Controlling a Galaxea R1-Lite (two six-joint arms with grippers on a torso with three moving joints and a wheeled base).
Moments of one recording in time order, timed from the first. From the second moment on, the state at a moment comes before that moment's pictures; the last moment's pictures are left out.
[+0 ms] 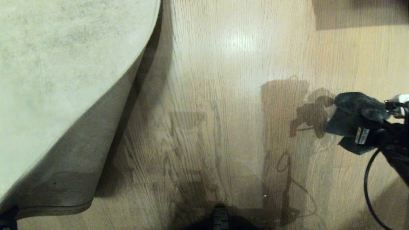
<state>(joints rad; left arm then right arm) 0.71 0.97 -0.08 -0.47 -0.28 0.35 0.07 1.50 -0.30 -1.26 -0.39 -0.20</state>
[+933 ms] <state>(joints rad) 0.70 0.98 -0.08 -0.47 -0.28 0.35 -0.08 0.99 0.00 -0.97 -0.39 -0.20</state>
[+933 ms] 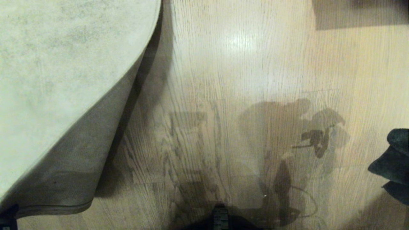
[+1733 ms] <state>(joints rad) 0.70 0.97 -0.08 -0.47 -0.28 0.35 -0.01 0.18 -0.03 -0.08 -0.21 -0.23</state>
